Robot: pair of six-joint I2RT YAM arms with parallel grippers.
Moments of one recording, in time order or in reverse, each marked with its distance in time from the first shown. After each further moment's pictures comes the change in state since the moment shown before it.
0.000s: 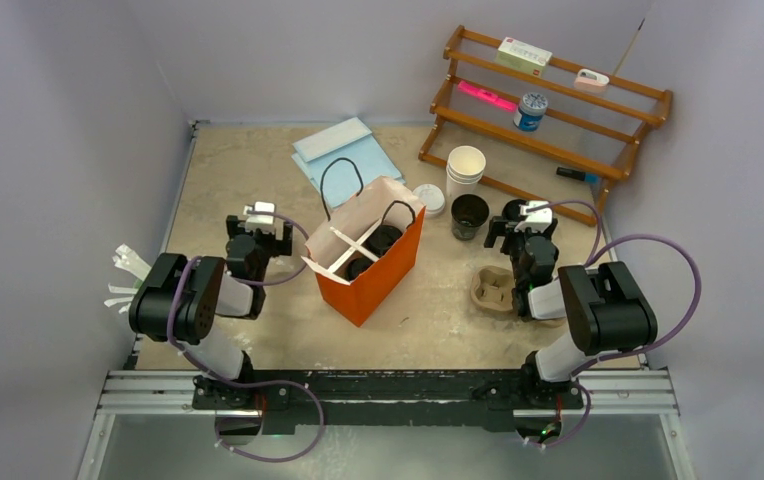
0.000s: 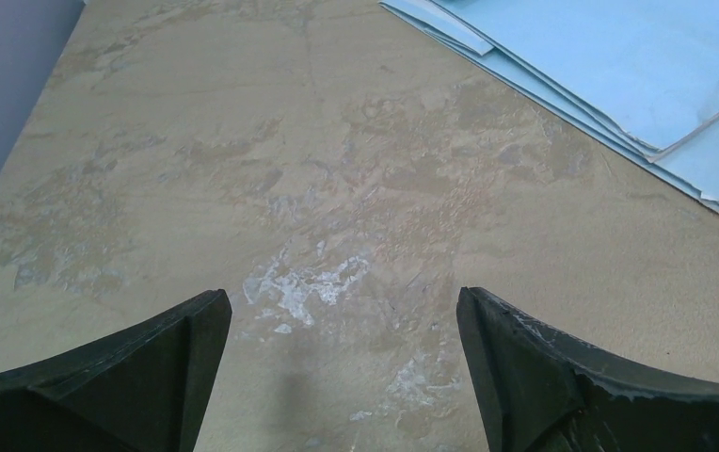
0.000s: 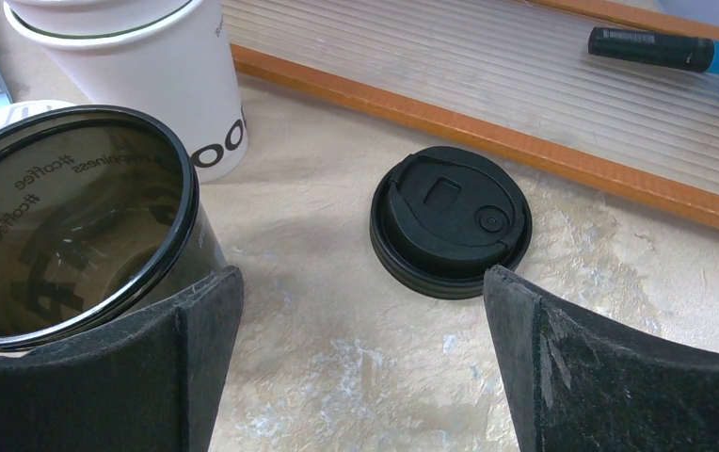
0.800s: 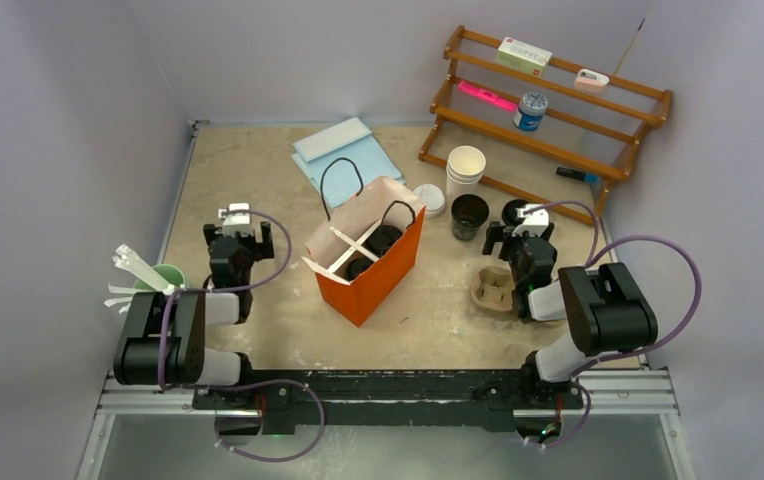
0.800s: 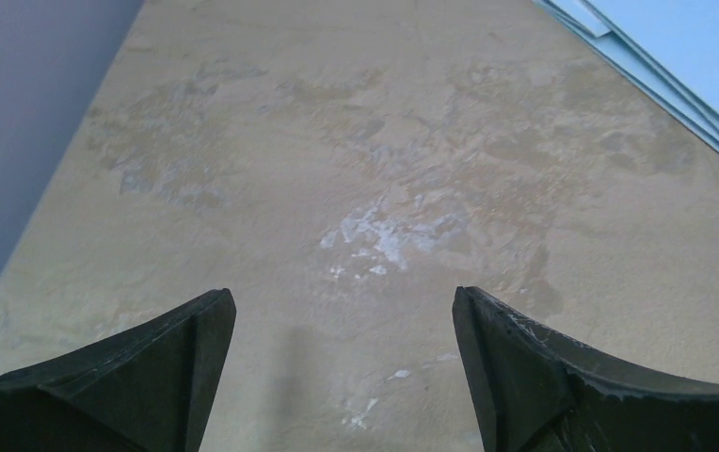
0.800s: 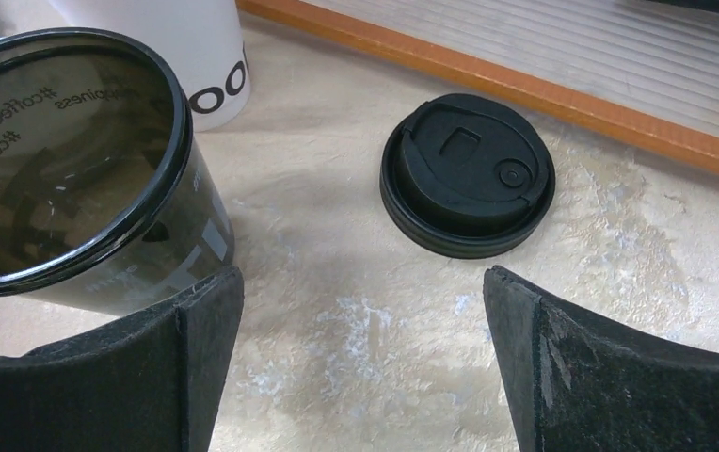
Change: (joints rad) left arm 0.114 -0.262 -0.035 -0.308 -0.067 -0.084; right arm 0.000 -0.020 -0.006 -0.092 -0.022 0.015
